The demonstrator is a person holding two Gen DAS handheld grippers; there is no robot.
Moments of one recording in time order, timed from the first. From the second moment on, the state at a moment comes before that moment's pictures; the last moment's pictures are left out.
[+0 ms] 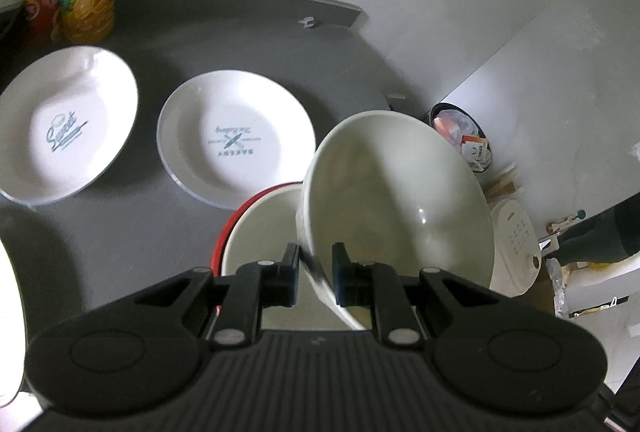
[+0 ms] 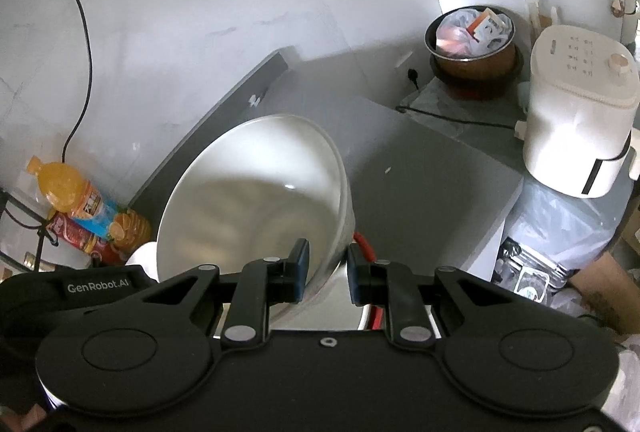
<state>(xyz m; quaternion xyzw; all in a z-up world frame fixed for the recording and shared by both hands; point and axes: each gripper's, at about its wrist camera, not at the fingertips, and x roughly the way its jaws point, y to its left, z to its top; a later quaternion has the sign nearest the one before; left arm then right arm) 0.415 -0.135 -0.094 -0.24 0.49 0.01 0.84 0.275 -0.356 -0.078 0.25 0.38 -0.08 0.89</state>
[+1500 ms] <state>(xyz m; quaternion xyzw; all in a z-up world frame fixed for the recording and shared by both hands) 0.385 -0.102 -0.121 -0.22 0.52 0.02 0.83 0.255 -0.338 -0.106 0.24 0.42 -0.09 0.87</state>
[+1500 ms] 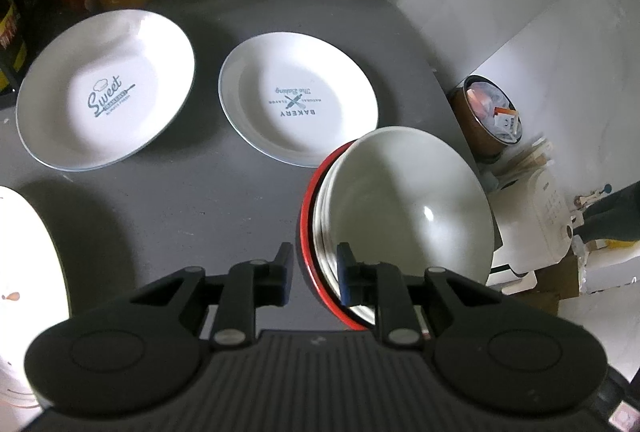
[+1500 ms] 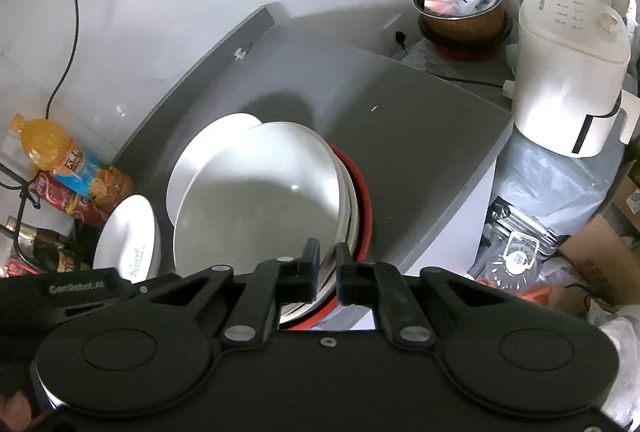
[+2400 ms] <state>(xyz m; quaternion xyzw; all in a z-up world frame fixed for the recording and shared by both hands) 0.303 -0.046 -0.101 -0.18 0.52 0.06 0.83 0.224 -0.261 -0.077 0.14 0.43 -0.02 0.89</state>
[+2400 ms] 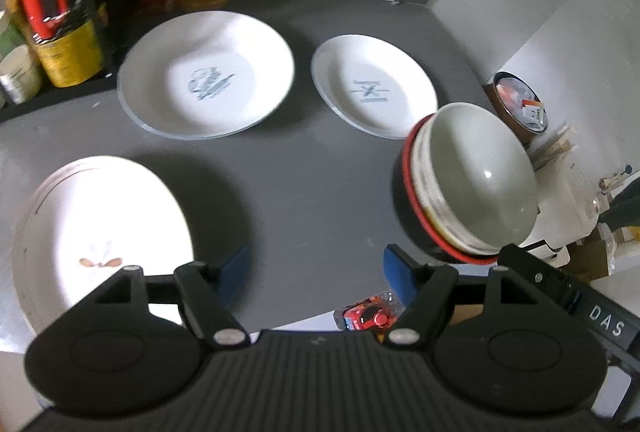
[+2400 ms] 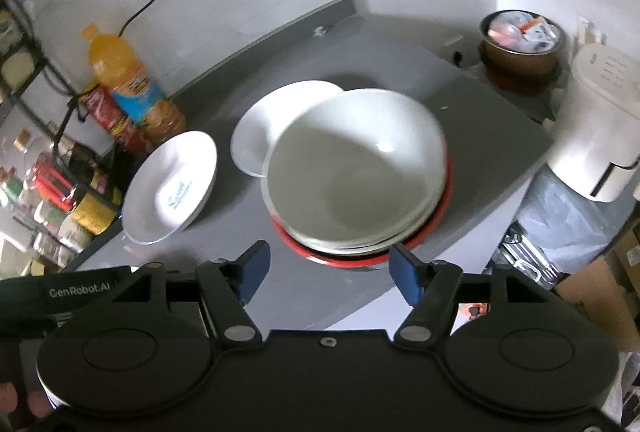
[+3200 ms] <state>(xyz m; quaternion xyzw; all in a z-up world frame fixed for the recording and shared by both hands) 0.216 0.068 -0.107 -0.23 0.50 0.16 0.82 0.231 -0.122 -0.085 0.01 0.45 0.12 0.88</state>
